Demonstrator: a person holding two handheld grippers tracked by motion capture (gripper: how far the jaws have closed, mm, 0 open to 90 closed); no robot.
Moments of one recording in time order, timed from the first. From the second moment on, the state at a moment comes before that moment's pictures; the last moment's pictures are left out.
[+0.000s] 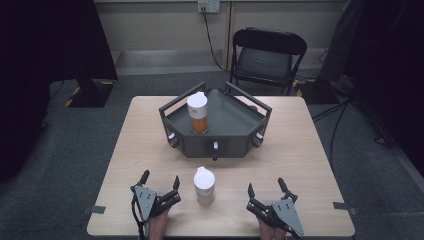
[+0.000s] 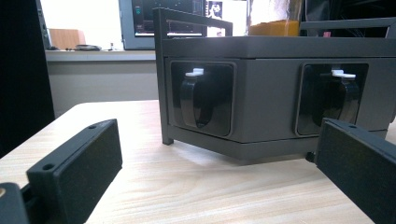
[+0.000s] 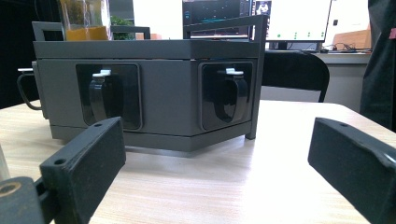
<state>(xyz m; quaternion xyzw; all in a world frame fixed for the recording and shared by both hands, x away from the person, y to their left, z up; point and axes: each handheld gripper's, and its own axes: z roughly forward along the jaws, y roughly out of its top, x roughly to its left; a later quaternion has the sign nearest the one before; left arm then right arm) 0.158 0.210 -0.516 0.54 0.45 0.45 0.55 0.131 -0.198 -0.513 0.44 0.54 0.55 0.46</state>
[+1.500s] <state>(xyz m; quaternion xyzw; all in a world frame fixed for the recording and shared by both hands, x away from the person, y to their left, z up) 0.158 0.207 -0.515 0.54 0.45 0.45 0.55 0.124 -0.176 -0.482 0.38 0.56 0.60 0.43</state>
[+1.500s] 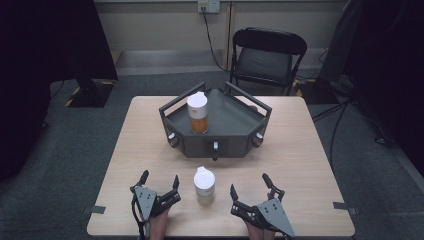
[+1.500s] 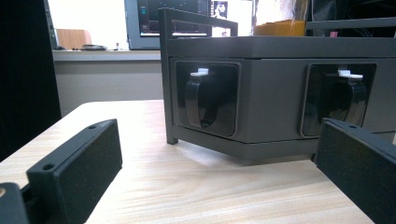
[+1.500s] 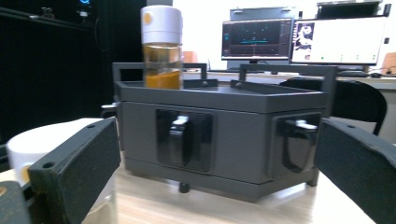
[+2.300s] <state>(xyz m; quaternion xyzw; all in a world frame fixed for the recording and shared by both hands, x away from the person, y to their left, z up) 0.158 0.207 -0.516 0.54 0.45 0.45 0.55 0.133 -0.142 -0.471 0.33 0.62 0.62 0.36</state>
